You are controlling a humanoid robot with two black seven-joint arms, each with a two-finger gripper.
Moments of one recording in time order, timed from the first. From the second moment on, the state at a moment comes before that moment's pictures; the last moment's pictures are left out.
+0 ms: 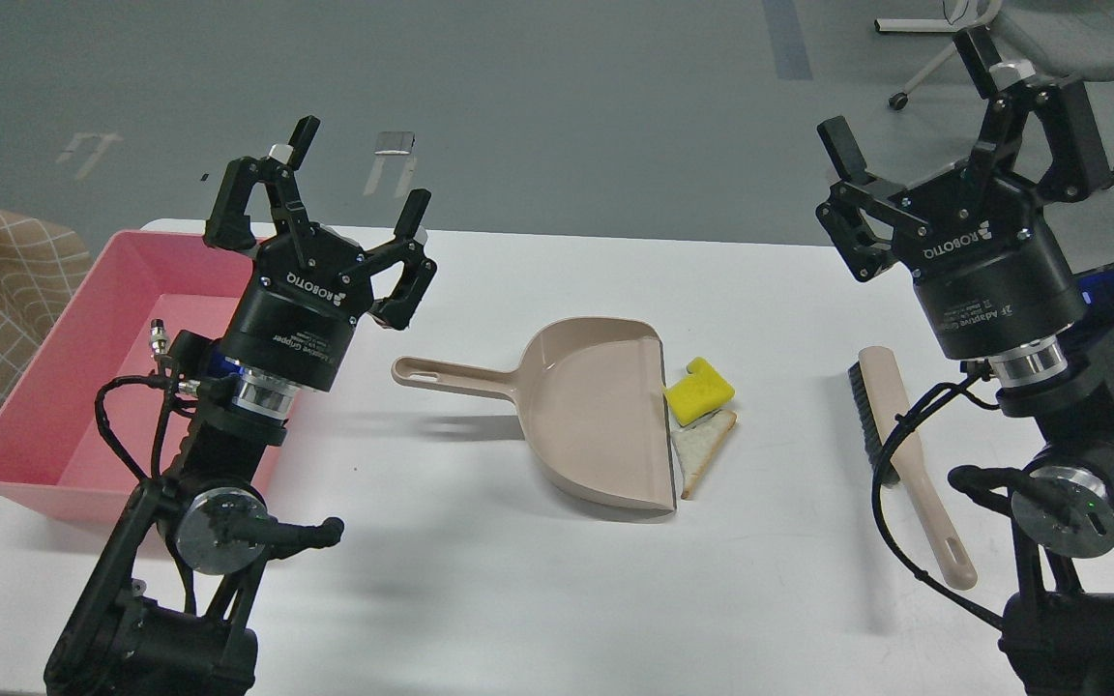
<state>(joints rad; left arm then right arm) -0.02 -0.04 -1.46 -1.68 0.68 -0.36 -0.14 0.18 0.00 1.53 1.71 -0.88 0.48 0.10</state>
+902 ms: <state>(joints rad) -0.03 -0.04 -1.42 -1.66 0.67 -0.37 -0.15 0.16 0.00 1.52 1.69 -0.87 0.49 0.10</state>
